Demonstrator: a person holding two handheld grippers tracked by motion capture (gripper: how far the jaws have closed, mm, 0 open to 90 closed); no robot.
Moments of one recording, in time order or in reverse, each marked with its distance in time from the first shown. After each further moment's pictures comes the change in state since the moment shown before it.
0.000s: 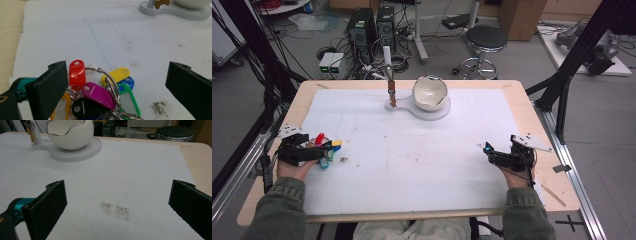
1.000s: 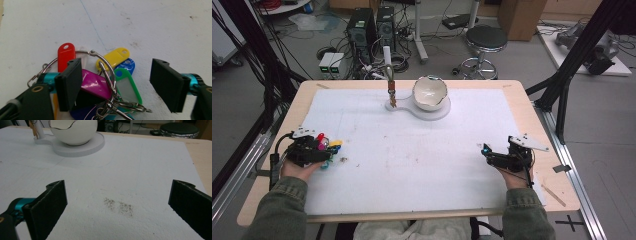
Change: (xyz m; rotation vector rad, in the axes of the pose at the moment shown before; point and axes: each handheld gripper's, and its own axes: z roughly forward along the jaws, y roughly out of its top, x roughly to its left) left arm -0.009 -0.003 0.015 0.146 0.006 0.058; right arm 0.003 -0.002 0.002 0.026 0.019 -0.014
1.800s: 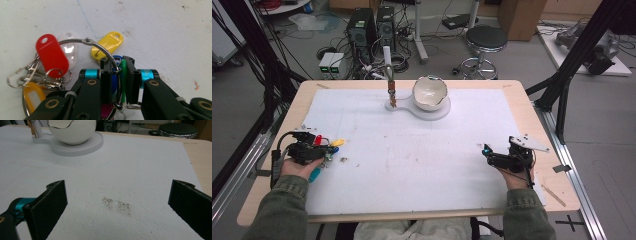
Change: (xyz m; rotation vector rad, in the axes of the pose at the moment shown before) left arm 0.006 0.005 0.008 0.124 -0.097 -0.064; right arm -0.001 -0.001 -0.001 0.003 -0.010 -0.001
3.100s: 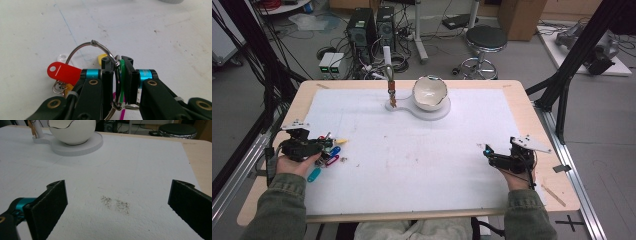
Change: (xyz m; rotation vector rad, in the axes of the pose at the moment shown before) left arm -0.005 0.012 -0.025 -0.131 -0.074 0.024; right arm -0.003 -0.002 -0.003 -0.006 0.003 0.002
